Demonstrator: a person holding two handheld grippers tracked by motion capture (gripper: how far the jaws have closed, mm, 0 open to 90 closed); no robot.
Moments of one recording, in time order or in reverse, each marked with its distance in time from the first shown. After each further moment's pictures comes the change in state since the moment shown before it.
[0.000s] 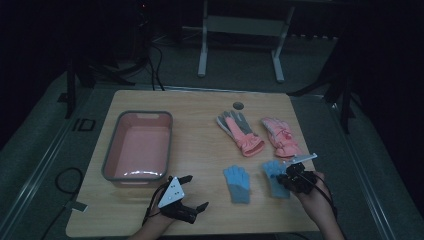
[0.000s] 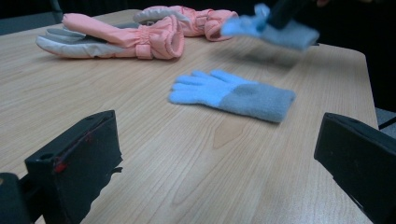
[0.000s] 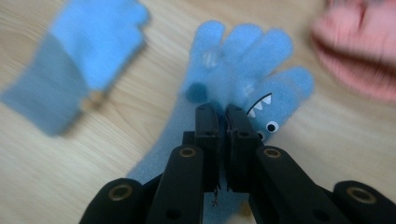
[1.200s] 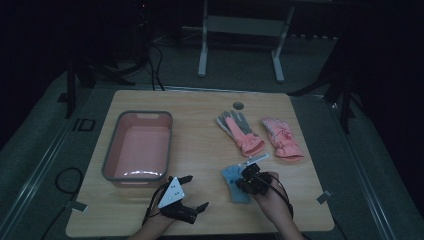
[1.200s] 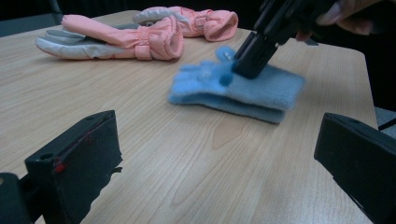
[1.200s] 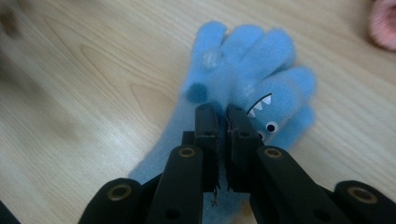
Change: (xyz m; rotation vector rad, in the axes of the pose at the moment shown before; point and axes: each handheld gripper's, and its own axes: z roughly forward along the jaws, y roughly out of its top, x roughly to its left) left arm -0.001 0.000 0.000 -0.001 -0.001 0.007; right arm 0.093 0.044 0.052 0.048 0.146 -0.048
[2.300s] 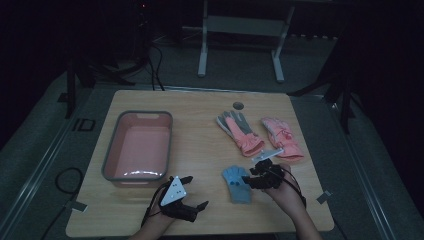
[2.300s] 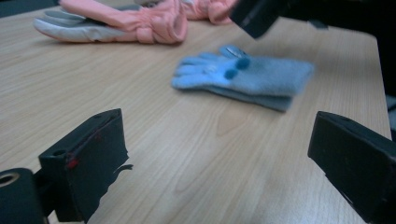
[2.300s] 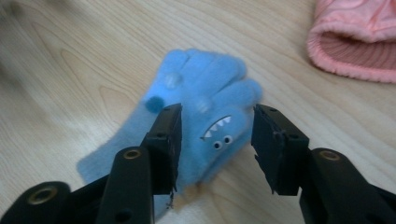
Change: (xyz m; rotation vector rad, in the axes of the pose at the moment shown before) left arm -0.001 0.002 0.004 0.087 0.010 -0.001; right arm -0.040 -0.005 -0.017 -0.096 0.018 -0.069
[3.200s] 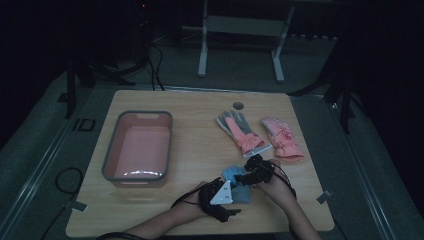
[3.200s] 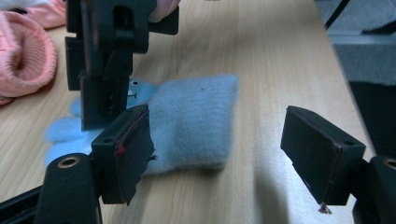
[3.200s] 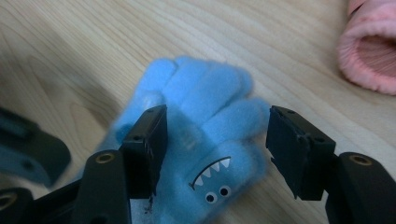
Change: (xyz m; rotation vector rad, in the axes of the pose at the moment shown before) left arm -0.040 0.051 0.090 0.198 -0.269 0.387; right arm -0.011 0.009 0.044 0.042 0.058 0.015
